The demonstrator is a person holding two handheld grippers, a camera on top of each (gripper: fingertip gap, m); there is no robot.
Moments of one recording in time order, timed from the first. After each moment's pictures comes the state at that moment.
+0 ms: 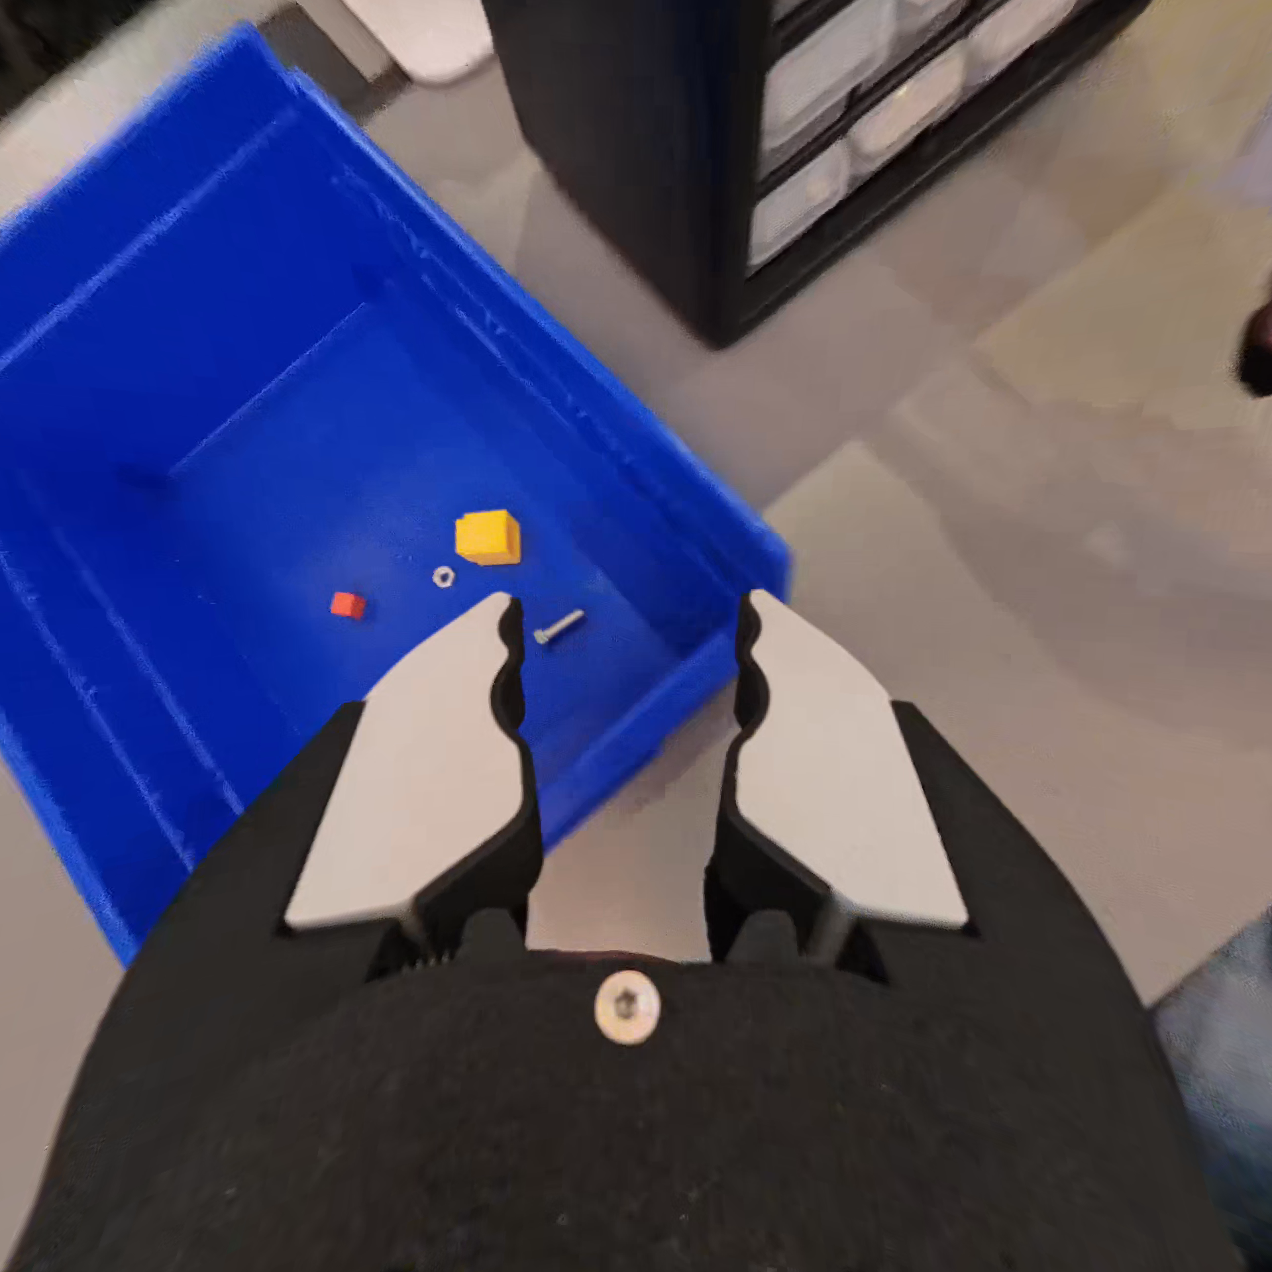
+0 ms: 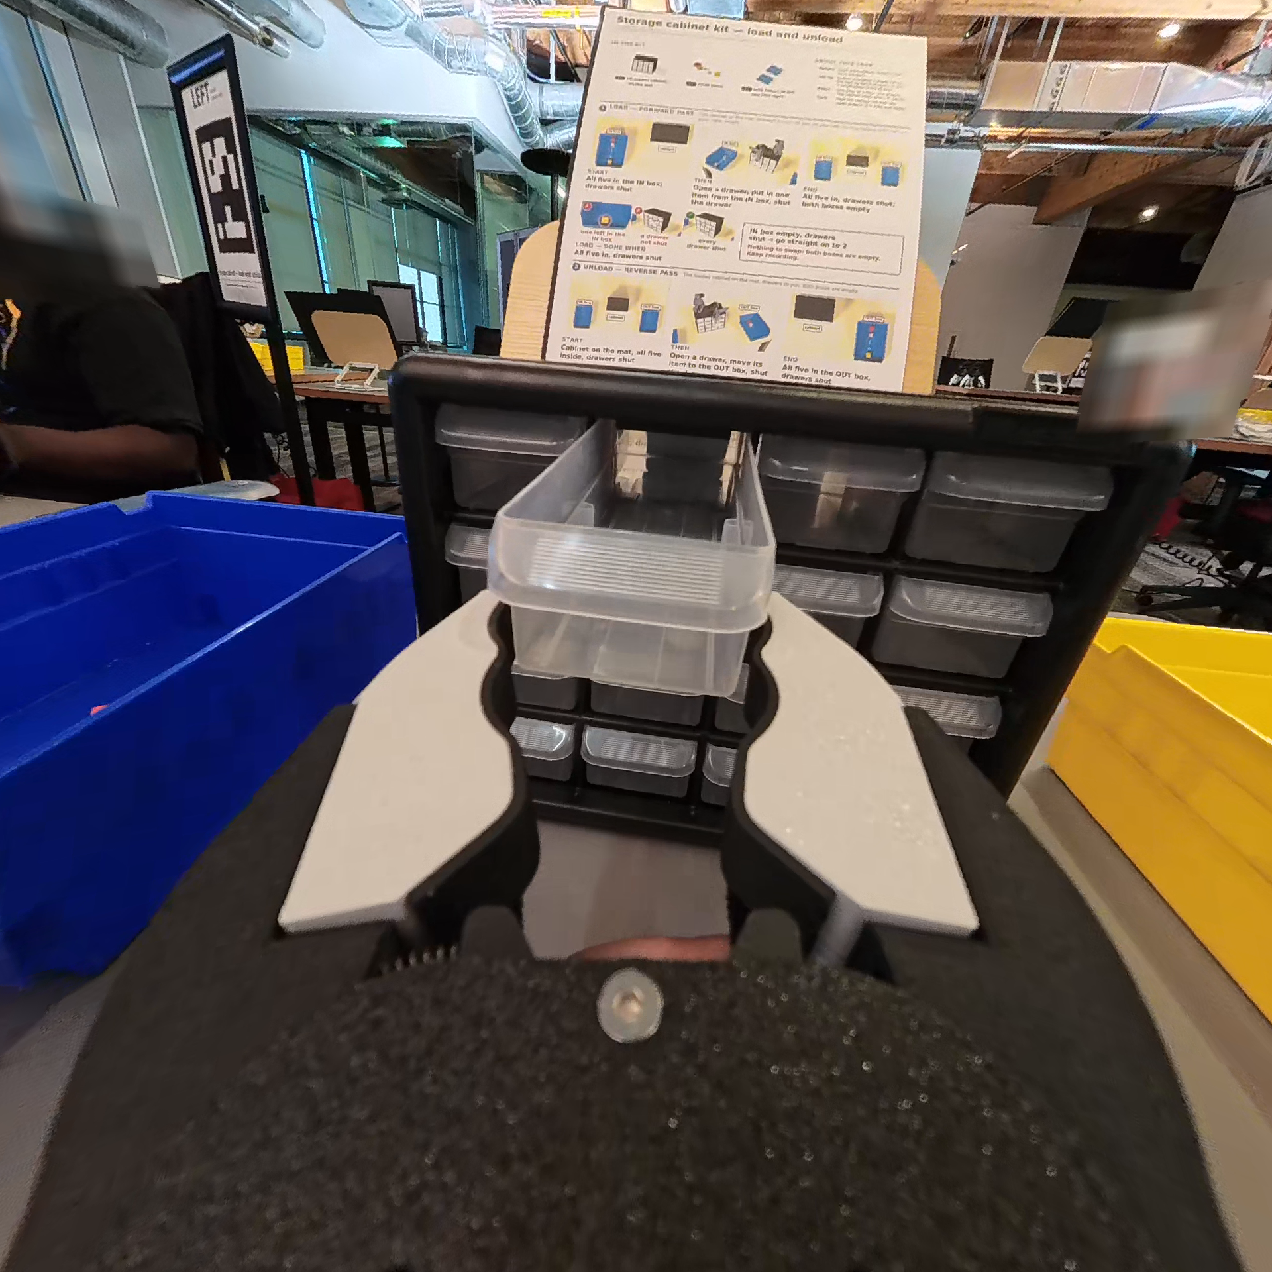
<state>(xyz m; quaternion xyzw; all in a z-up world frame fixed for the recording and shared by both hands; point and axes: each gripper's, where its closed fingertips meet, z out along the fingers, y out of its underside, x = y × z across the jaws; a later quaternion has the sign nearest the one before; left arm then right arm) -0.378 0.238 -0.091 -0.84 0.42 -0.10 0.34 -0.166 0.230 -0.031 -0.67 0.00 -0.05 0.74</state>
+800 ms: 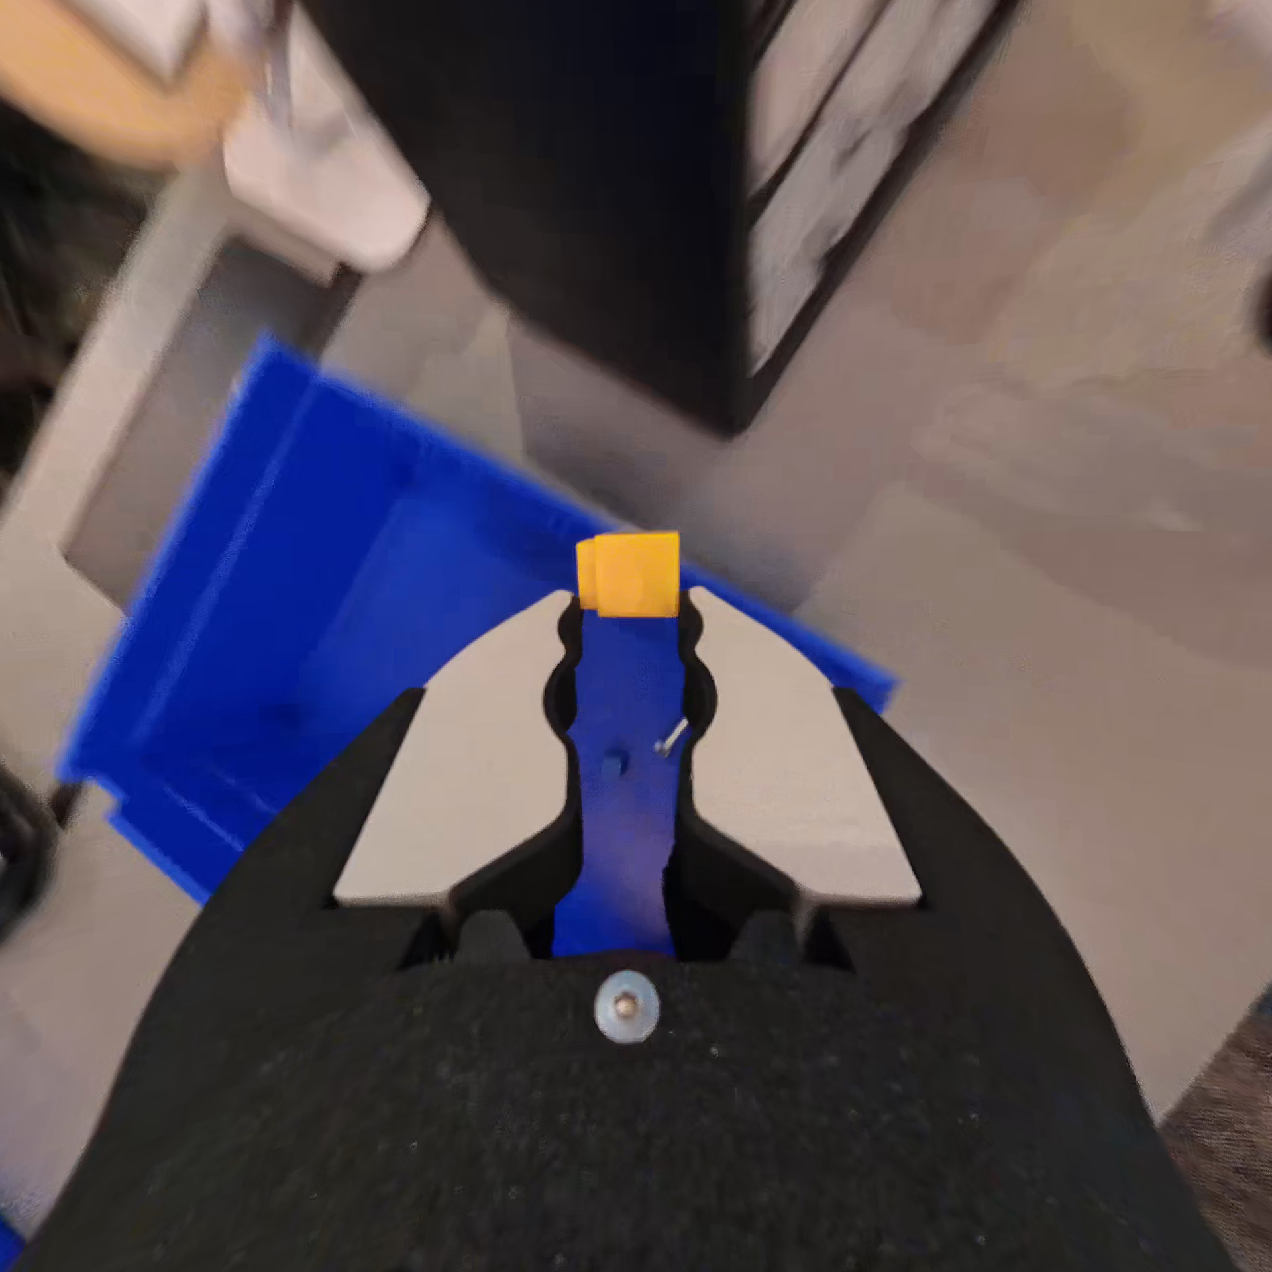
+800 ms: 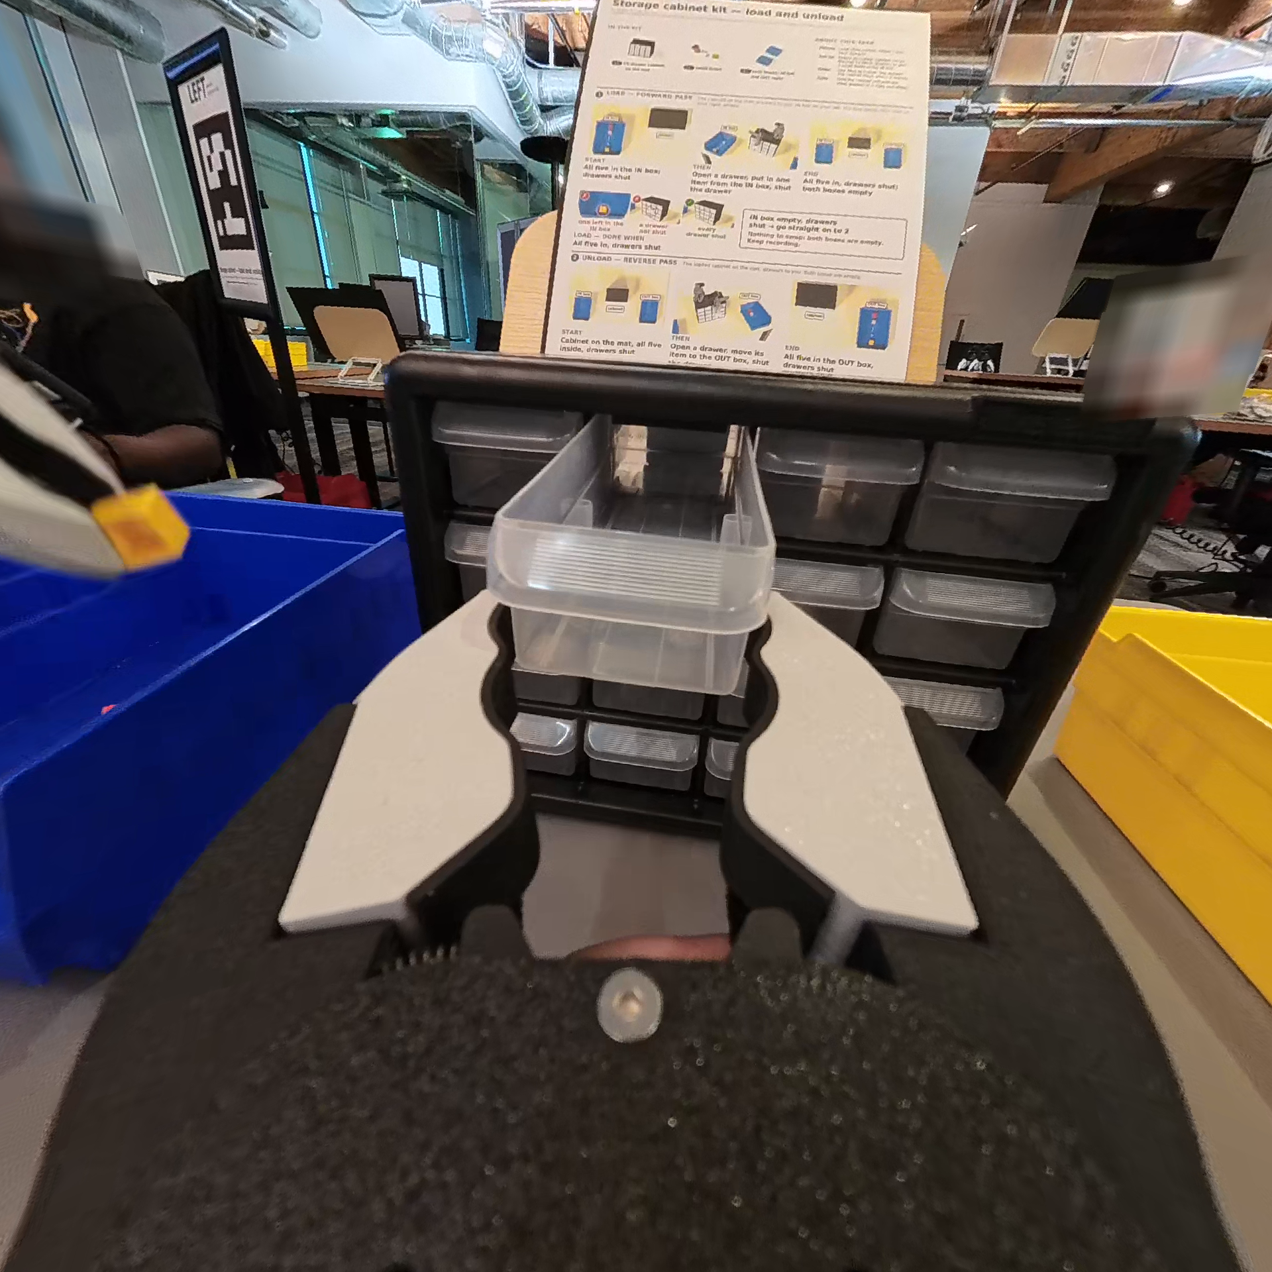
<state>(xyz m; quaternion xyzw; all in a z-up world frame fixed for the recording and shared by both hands) -0.349 0.295 -0.057 -0.76 0.56 -0.09 0.31 -0.166 0.229 -0.031 -0.68 0.00 -0.04 0.74</state>
